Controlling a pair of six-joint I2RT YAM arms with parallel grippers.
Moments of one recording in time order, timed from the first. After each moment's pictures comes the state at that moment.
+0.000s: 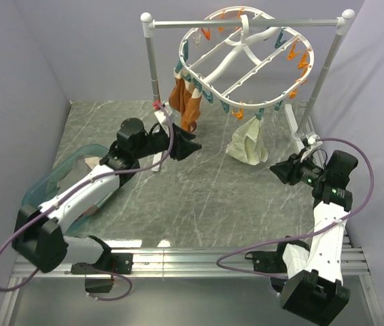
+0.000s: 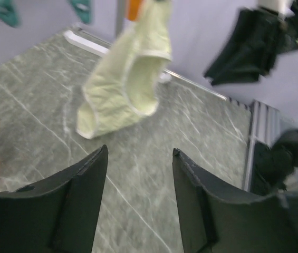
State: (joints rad) left arm -0.58 1.26 0.99 0.24 0.60 -0.19; right arm -0.44 0.84 0.78 -0.55 -1.02 -0.29
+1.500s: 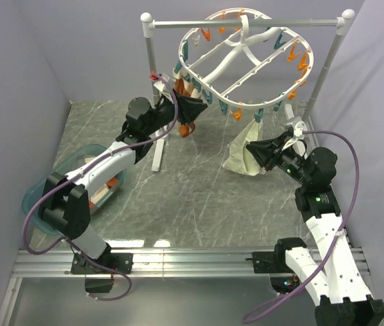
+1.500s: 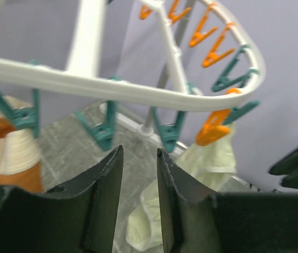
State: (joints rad) left arm -0.51 1.61 1.26 0.58 0.46 -0.41; right arm 0.08 0.74 0.76 0.01 -0.69 0.17
